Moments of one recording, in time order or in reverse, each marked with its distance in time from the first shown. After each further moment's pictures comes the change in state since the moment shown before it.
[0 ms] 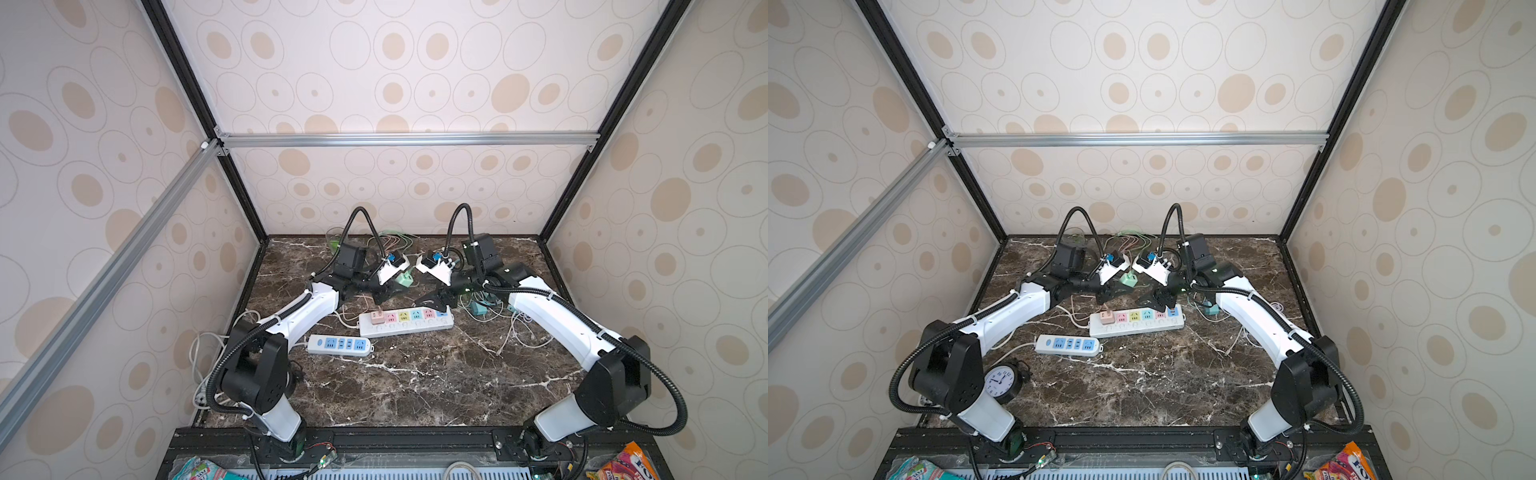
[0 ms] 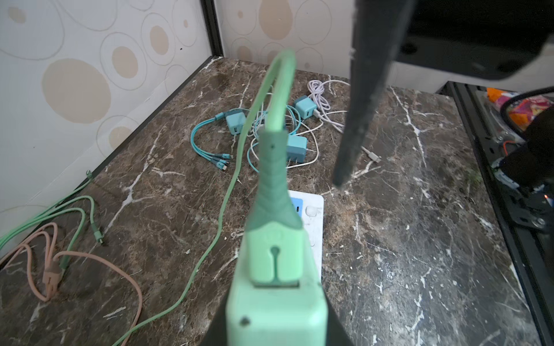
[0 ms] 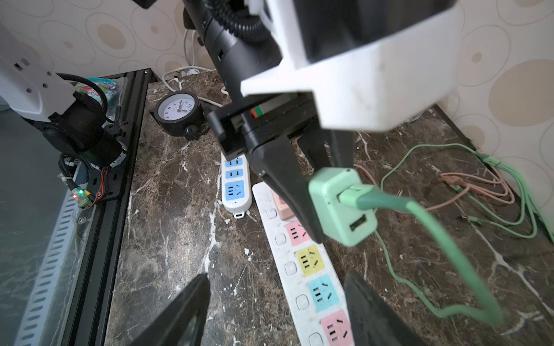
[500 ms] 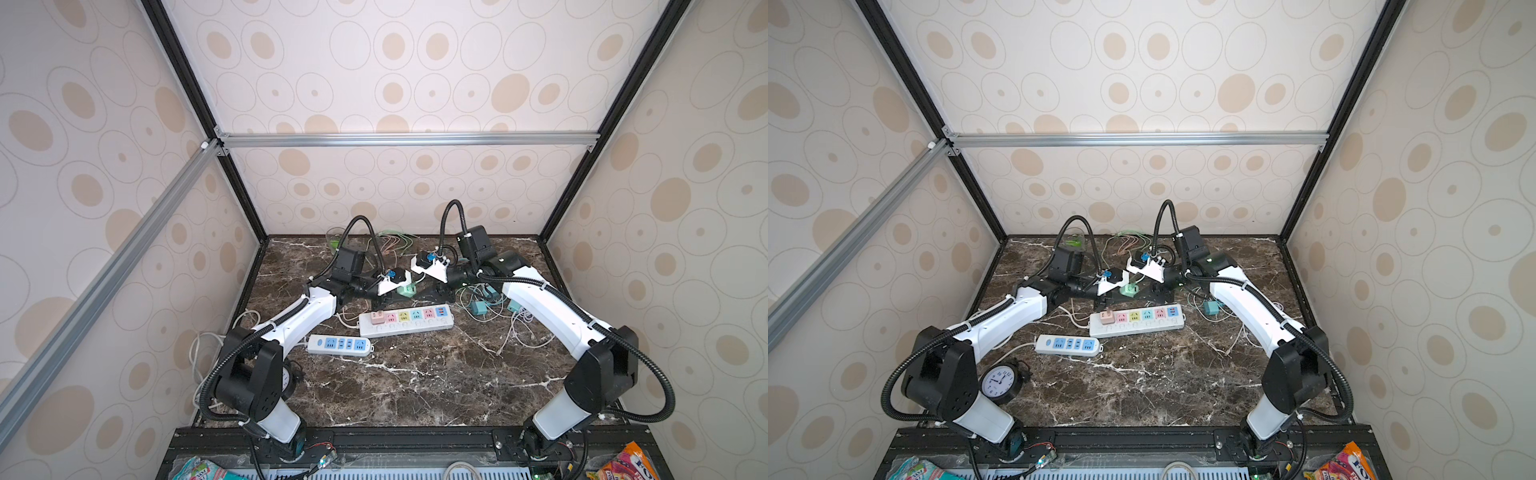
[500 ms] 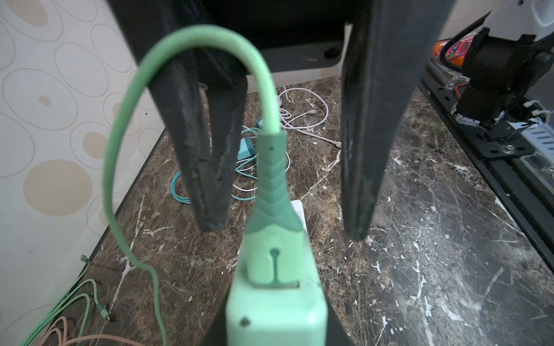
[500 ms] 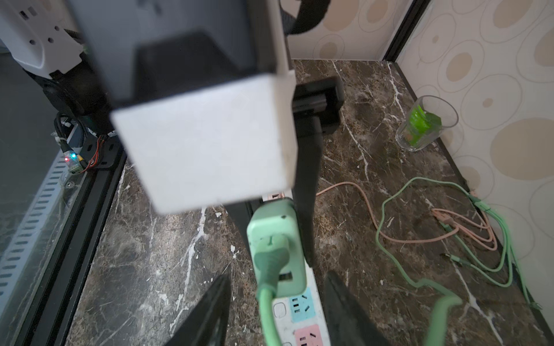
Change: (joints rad) left arm -0.008 -0.031 -0.031 -0.013 0.124 0.278; right arm 0.014 0.083 0.135 -0.111 -0.018 -0.230
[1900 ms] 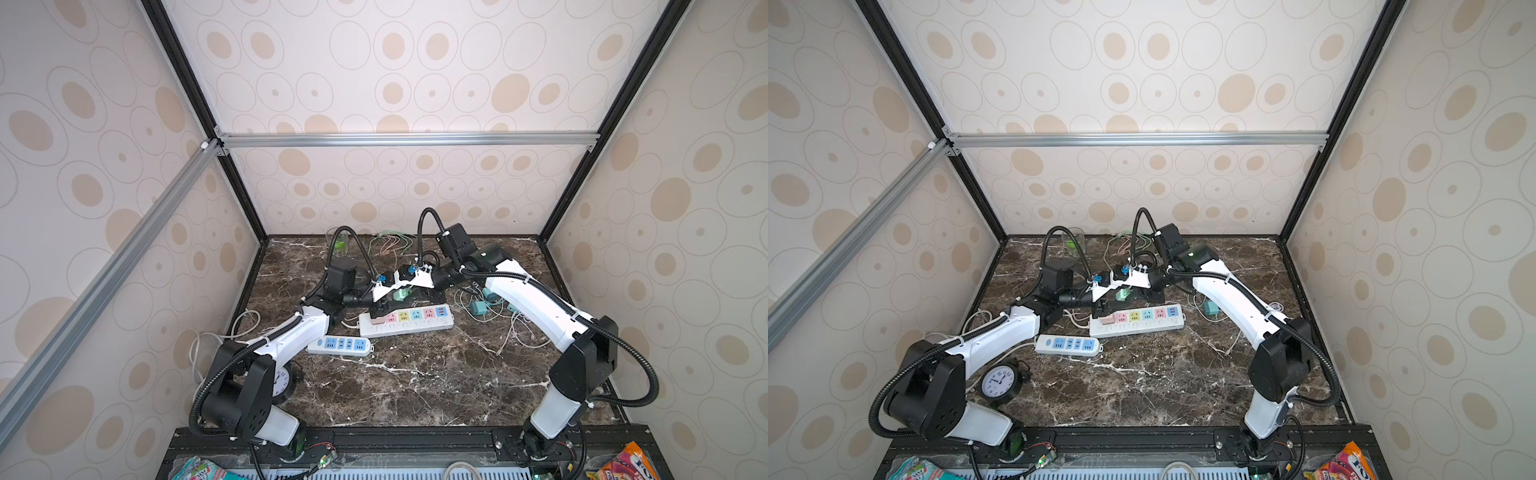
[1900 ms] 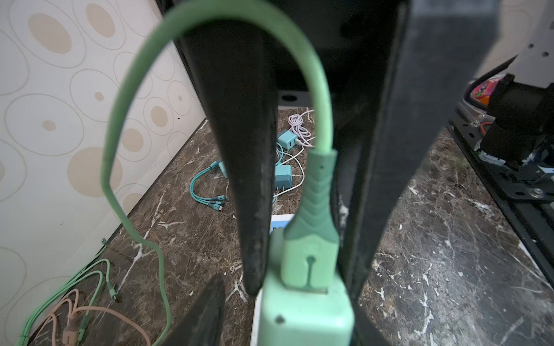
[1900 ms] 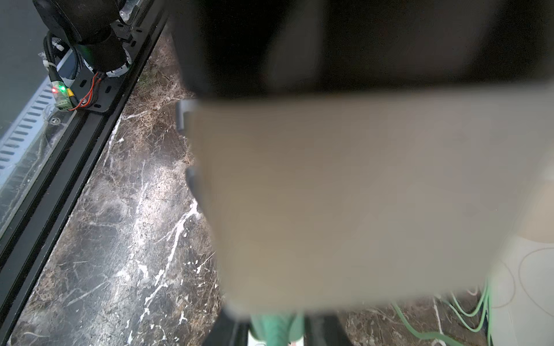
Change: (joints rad) left arm 0.005 -0.122 -0.247 0.364 -0.058 -0.267; right arm 0.093 0.097 0.148 -0.147 0.109 -0.204
